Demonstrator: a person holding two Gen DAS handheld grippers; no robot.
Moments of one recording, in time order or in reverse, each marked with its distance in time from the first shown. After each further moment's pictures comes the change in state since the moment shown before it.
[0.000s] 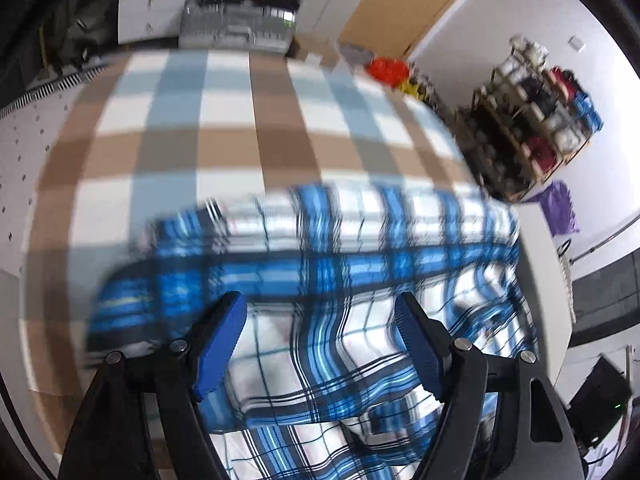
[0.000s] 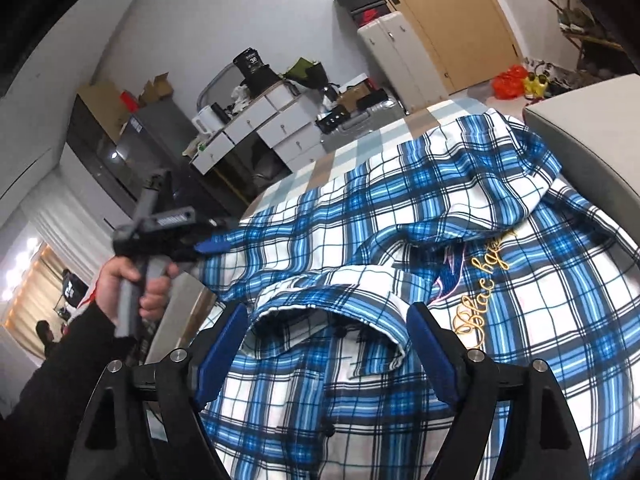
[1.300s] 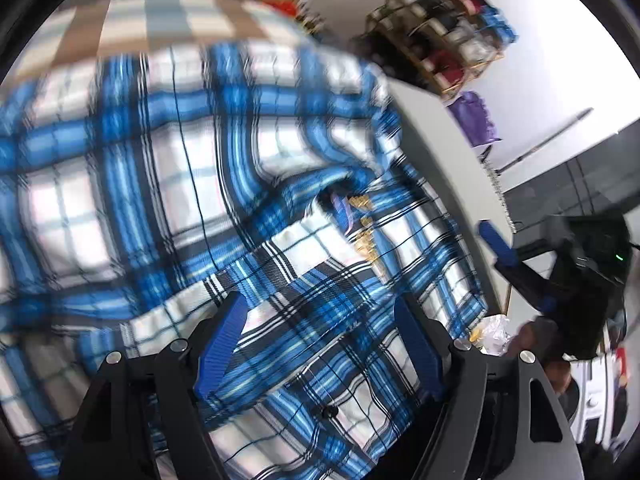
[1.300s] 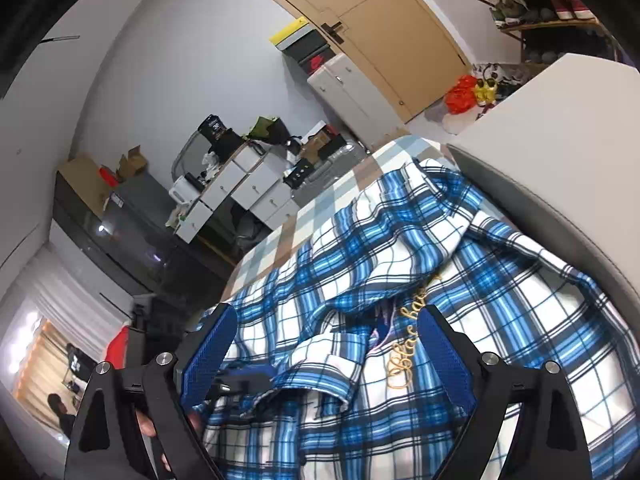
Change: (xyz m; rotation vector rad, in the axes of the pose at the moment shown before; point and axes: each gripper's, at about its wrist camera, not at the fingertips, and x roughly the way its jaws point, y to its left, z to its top) left arm 0.047 -0.122 -0.095 0.187 0.177 -0.267; right arm -0.049 -0.061 0.023 0.193 -0.174 -0.036
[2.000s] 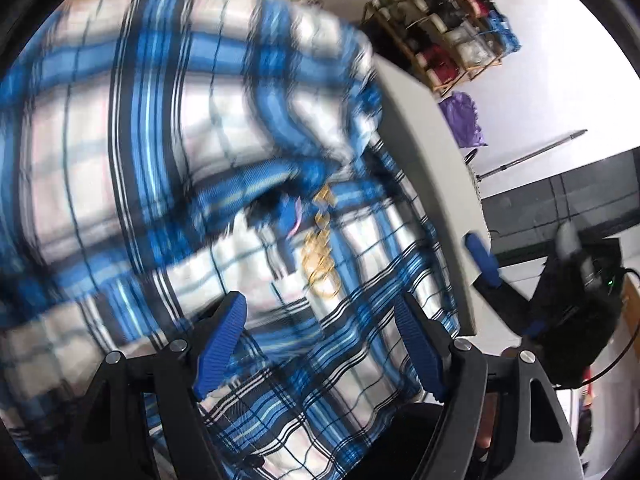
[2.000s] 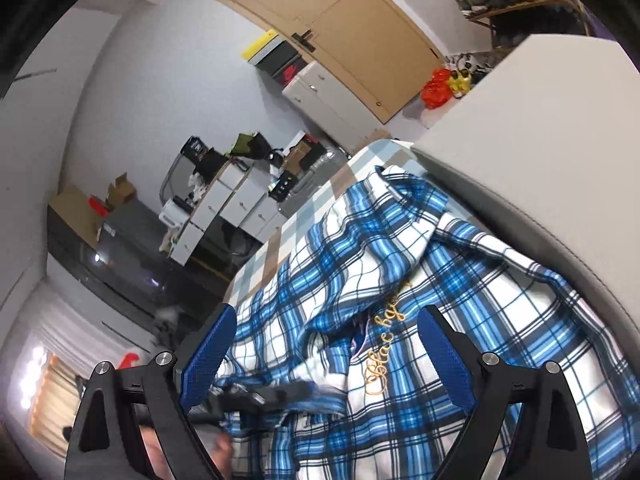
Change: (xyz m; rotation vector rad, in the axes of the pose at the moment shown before) left arm 0.065 -0.017 0.012 -0.090 0.052 -0.133; right arm -0.010 -0.034 0.011 0.123 -0.023 -0.010
